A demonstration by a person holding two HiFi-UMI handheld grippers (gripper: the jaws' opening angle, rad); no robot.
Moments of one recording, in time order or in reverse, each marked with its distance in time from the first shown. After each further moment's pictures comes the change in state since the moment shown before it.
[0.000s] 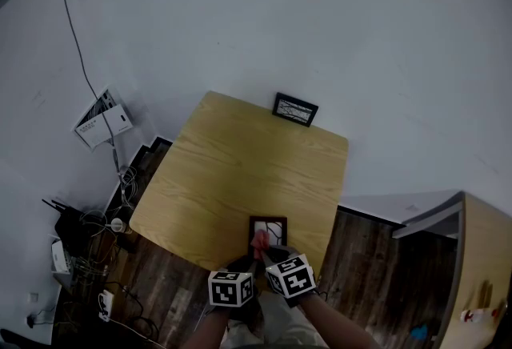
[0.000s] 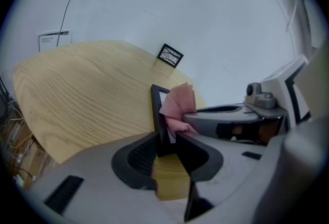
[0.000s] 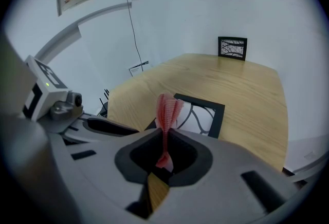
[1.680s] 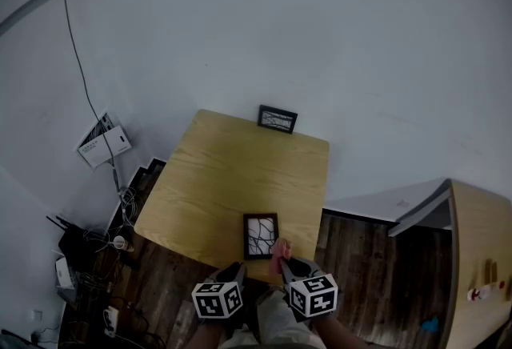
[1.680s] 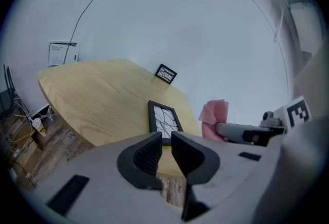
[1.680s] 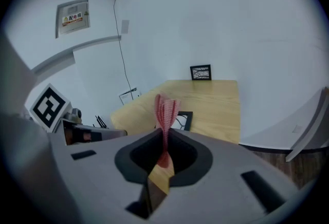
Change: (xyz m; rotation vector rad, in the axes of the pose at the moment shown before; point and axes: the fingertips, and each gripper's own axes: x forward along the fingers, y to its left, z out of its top) left arm -0.075 -0.015 -0.005 -0.011 -0.162 -0.031; right arm -0.118 0.008 -0.017 0.178 -0.290 -0.146
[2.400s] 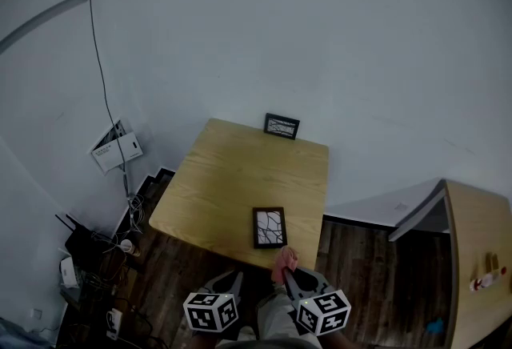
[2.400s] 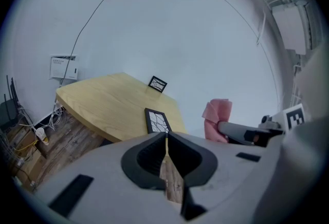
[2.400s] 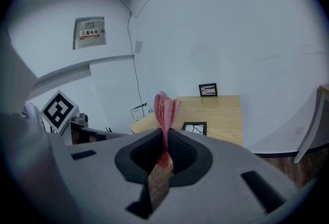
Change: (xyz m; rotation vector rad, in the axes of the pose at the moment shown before) left arm -0.109 -0.019 -0.006 0.074 -0.080 -0.061; right arm -0.091 0.081 0.006 -0.007 -0.203 0.046
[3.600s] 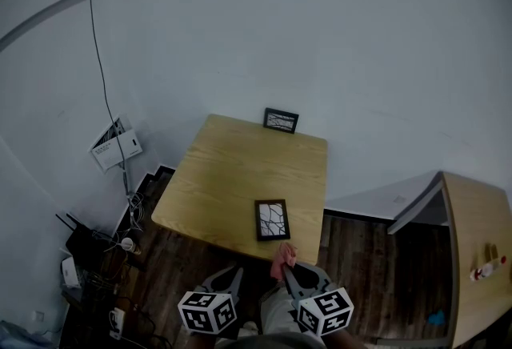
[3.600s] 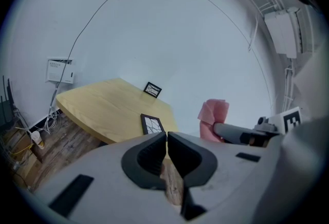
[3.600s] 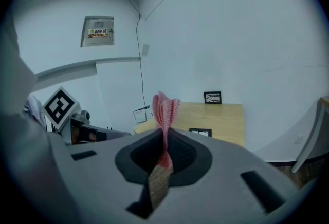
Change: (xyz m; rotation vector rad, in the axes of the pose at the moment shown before) left arm -0.030 -0.008 0.013 0.014 -0.056 -0.069; right arm -0.014 0.033 0.016 -0.071 -0.045 0.002
